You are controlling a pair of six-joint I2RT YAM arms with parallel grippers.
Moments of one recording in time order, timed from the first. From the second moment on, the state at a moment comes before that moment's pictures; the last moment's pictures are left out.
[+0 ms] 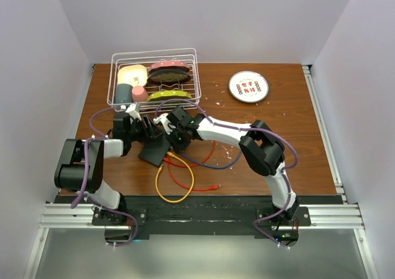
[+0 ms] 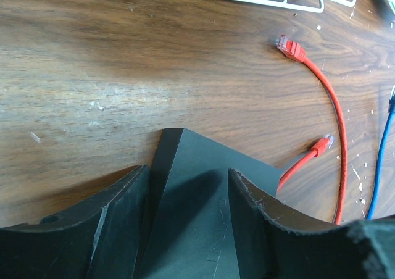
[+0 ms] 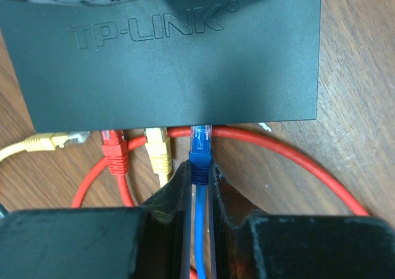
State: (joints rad) left arm -0.05 1.58 0.54 0.41 0.44 -0.46; right arm 0.92 2.13 1.59 -0.49 -0.17 0.01
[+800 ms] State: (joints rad) left arm -0.05 1.57 0.50 0.45 0.46 -0.46; right arm 0.92 2.13 1.60 -0.48 -0.17 -0.02
